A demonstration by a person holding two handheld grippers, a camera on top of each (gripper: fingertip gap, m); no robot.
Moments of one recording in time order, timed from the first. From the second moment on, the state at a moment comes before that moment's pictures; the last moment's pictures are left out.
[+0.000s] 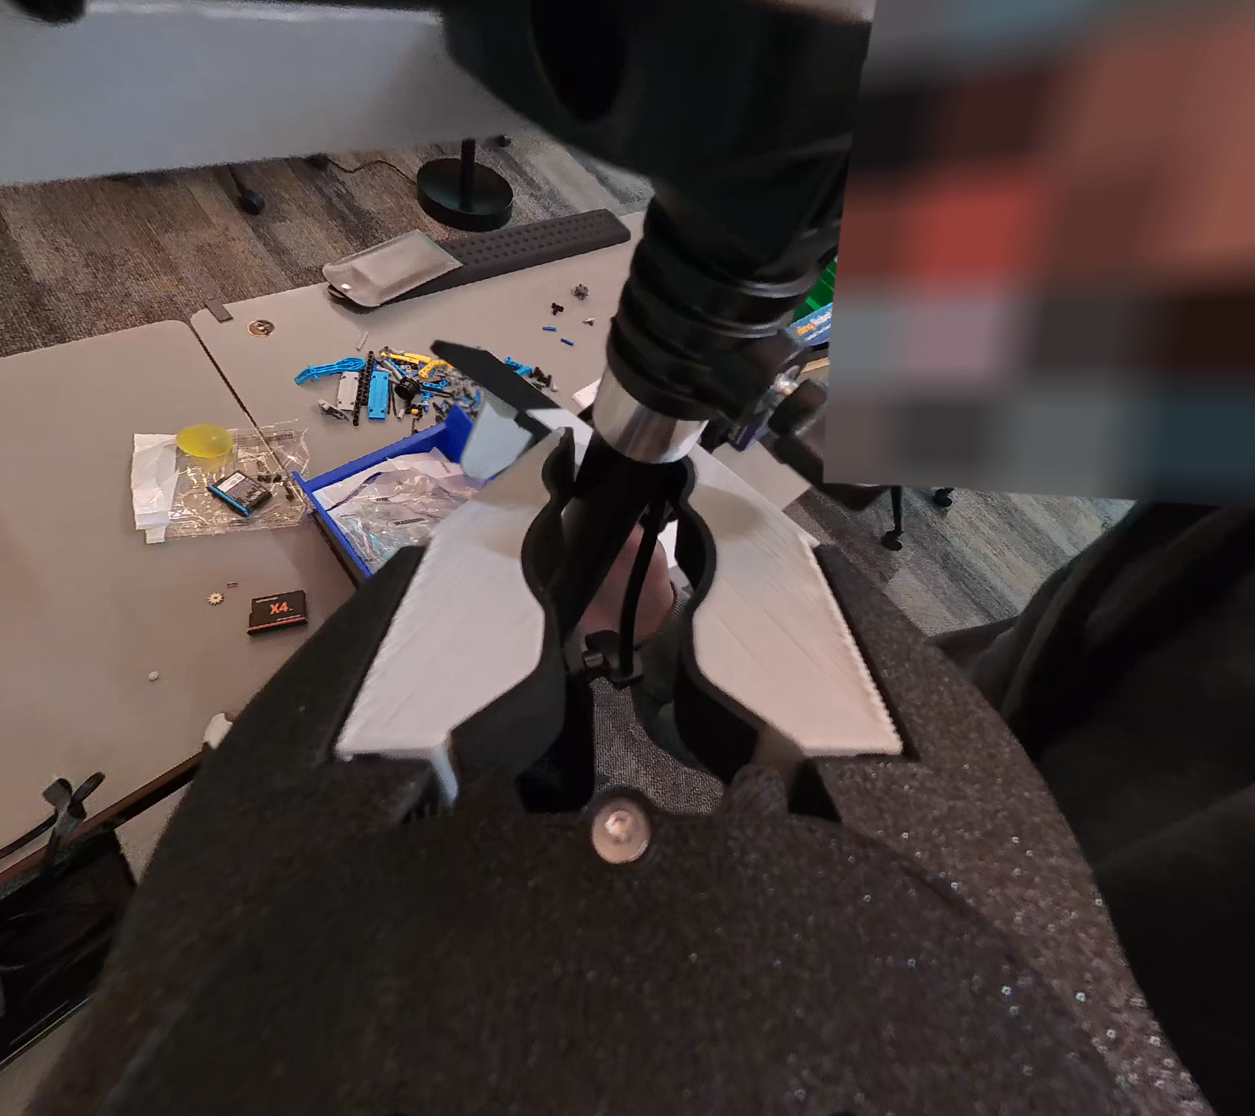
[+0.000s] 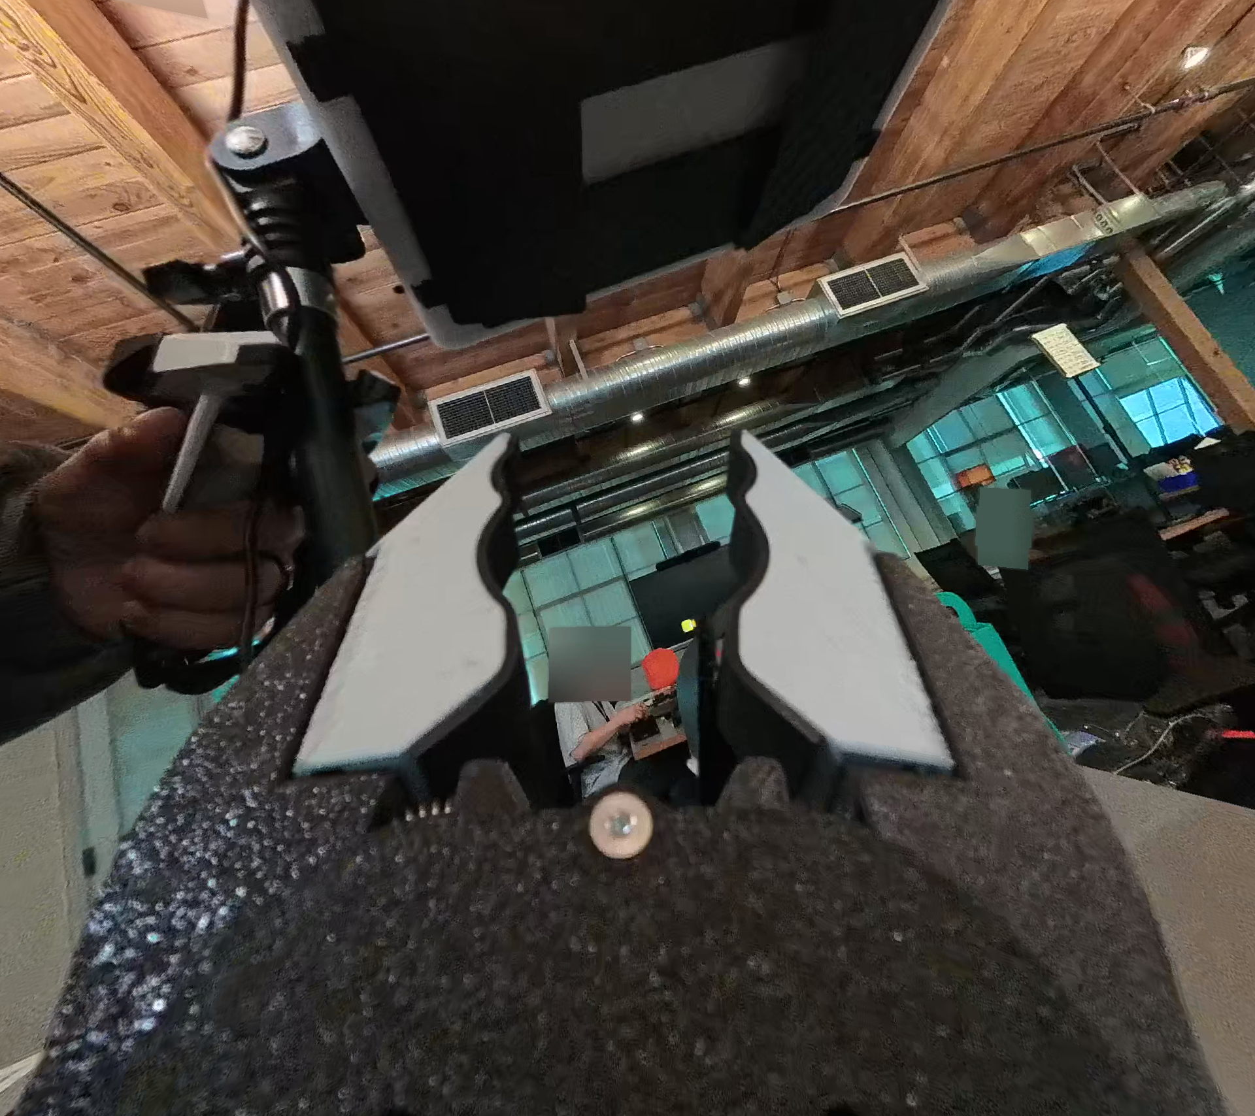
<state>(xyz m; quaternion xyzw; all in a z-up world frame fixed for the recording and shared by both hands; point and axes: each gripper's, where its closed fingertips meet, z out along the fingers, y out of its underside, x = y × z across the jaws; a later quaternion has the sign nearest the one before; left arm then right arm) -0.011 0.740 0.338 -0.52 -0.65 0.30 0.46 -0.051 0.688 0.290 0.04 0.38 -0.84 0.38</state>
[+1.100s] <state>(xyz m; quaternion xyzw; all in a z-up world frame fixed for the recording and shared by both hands) -0.016 0.738 0.334 -0.52 -0.64 0.29 0.48 -0.072 0.723 0.358 -0.18 0.32 -0.87 0.32</state>
